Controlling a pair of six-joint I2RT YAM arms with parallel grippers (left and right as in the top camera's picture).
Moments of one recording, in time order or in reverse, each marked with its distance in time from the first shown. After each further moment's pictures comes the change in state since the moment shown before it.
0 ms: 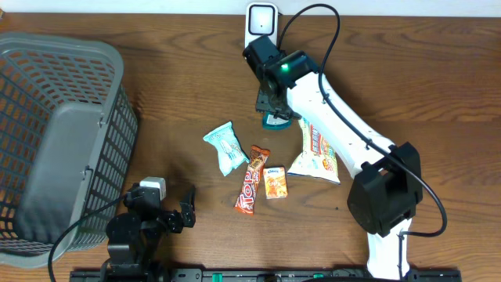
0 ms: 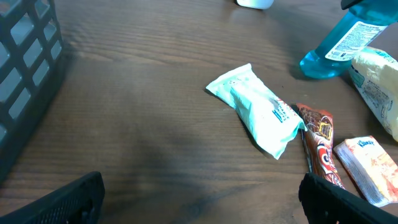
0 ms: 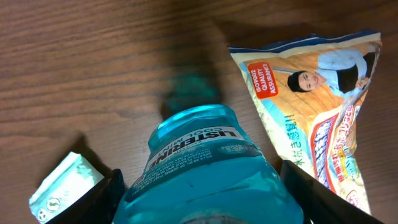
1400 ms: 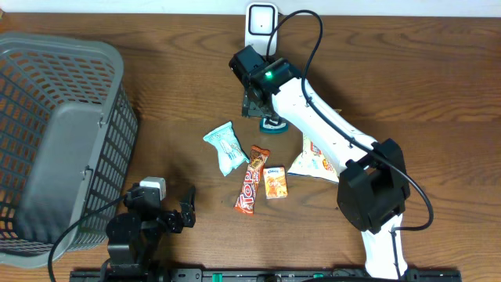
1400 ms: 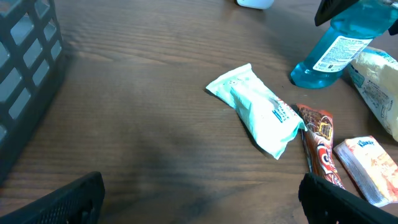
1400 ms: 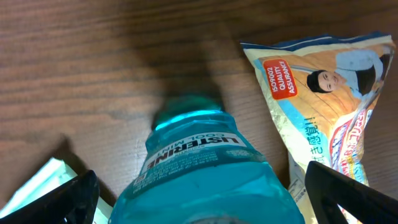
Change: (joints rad) left arm 0.000 0.000 0.000 0.000 0.000 0.000; right arm 0.045 0.056 0.006 0.005 0.064 -0.019
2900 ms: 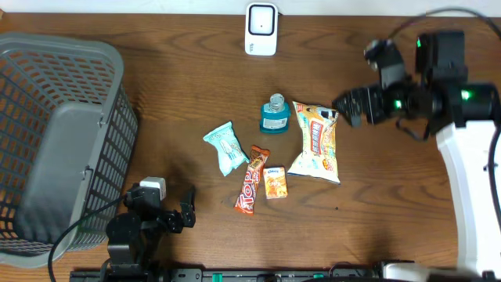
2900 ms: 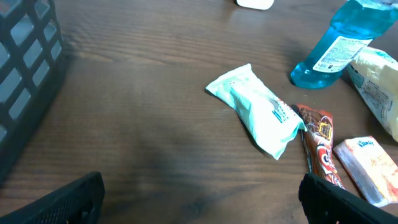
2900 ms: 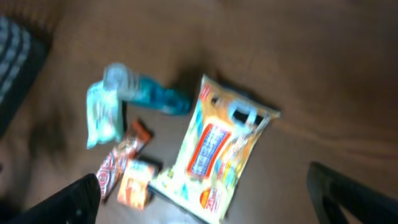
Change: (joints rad) left arm 0.000 0.000 0.000 0.000 0.000 0.000; right arm -0.608 -0.699 -0.430 0.132 -0.740 -1.020
